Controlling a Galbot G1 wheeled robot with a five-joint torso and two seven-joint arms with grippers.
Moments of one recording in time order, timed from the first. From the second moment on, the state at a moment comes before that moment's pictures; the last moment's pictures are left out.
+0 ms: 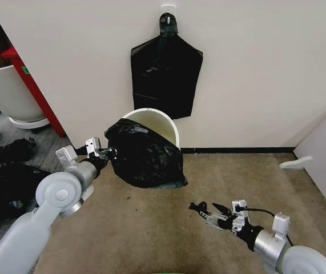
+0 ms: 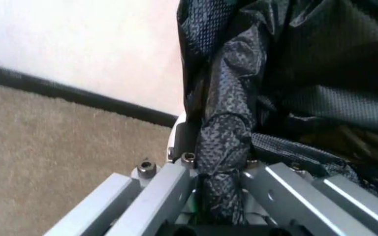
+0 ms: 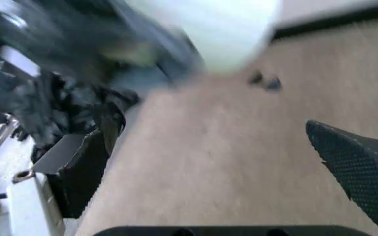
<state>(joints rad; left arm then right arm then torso) 1.03 -0.88 -0.34 -2.11 -1.34 0.42 -0.51 -1.70 0.84 0.57 2.29 1.06 -0.32 -0.18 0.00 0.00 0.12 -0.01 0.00</state>
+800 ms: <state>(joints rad) 1.05 -0.86 -0.27 -2.15 -0.84 0.33 -0.31 -1.08 0.64 0.29 2.50 1.31 -0.44 0.19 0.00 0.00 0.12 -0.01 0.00</state>
